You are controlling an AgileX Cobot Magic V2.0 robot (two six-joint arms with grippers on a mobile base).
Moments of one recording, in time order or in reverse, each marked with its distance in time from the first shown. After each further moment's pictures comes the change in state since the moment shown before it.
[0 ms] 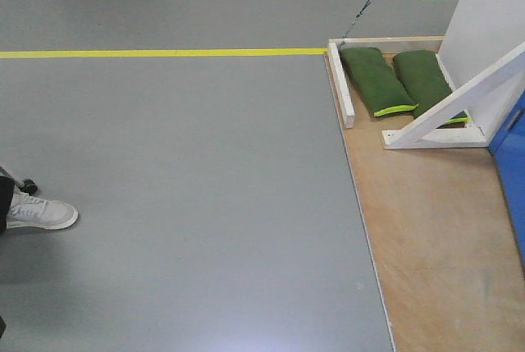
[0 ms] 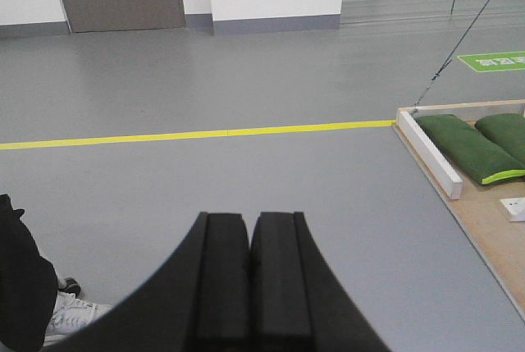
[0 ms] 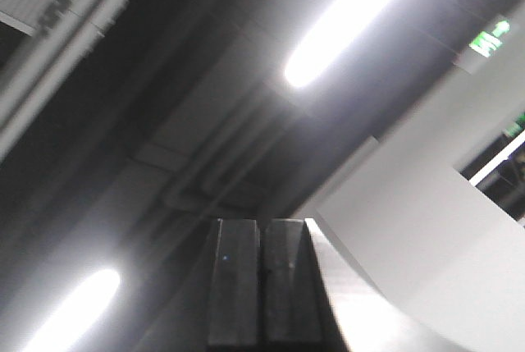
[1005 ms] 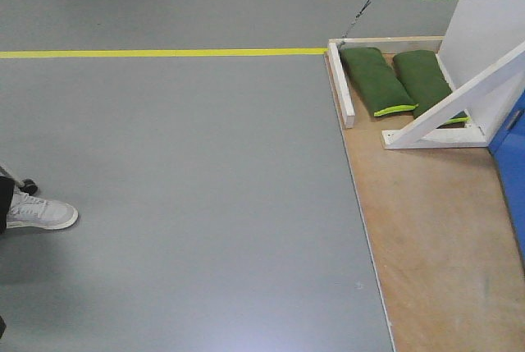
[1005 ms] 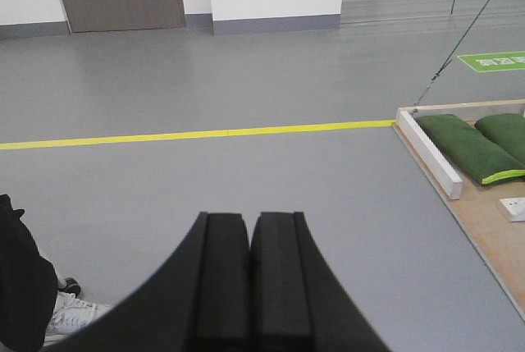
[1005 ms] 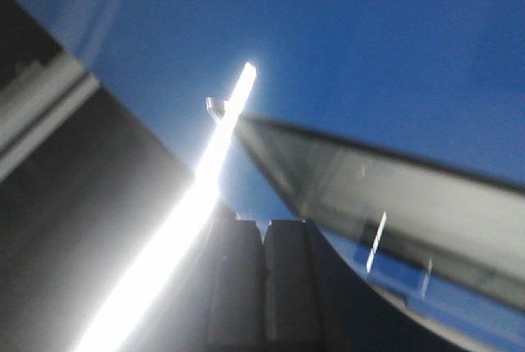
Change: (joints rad) left arm 0.000 0.000 0.000 0.000 0.000 0.000; right arm -1.400 0.104 0.009 0.898 0.339 0.002
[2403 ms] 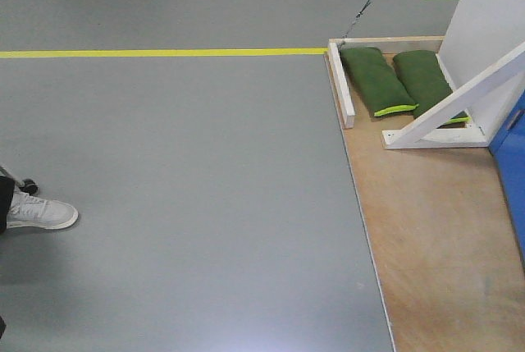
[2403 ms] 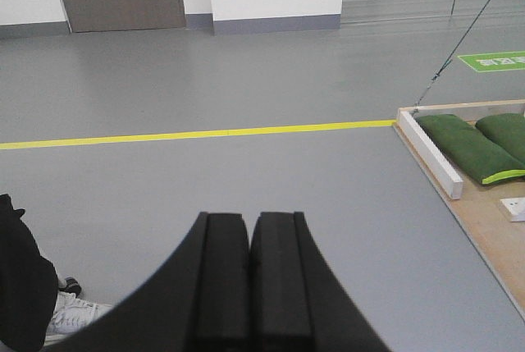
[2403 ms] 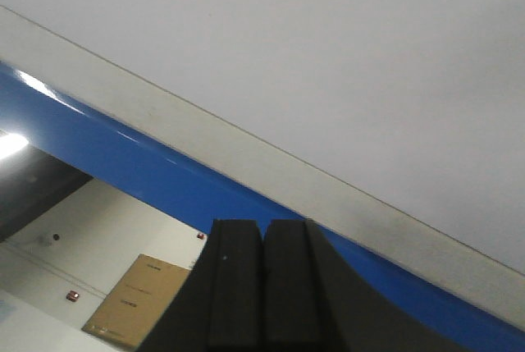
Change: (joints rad) left arm 0.000 0.000 0.000 0.000 0.000 0.000; right arm -0.296 0.403 0.001 -0.607 -0.073 0.001
